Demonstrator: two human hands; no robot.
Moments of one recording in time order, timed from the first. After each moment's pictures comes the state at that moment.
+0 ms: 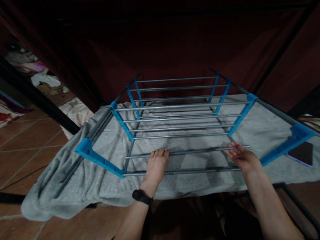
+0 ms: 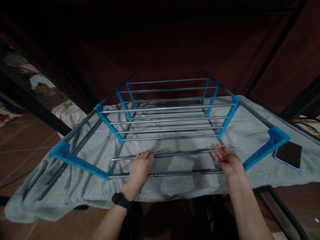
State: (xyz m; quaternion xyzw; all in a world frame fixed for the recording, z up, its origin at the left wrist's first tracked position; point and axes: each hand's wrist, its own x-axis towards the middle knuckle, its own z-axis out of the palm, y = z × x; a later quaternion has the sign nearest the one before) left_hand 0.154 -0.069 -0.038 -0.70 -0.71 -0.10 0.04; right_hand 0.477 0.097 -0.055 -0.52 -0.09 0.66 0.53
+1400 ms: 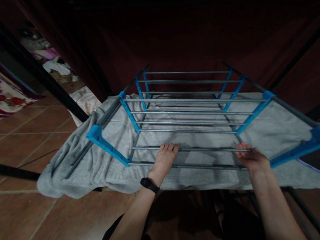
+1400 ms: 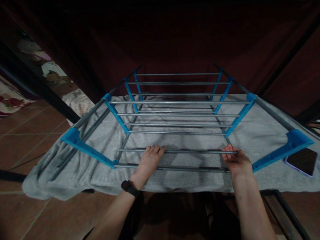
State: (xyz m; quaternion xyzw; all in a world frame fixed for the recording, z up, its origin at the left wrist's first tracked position) left_hand 0.163 -0.068 -0.048 -0.74 -0.66 -0.06 0.10; right_hand 0.486 0.103 -0.058 -0.54 0.00 0.63 0.56
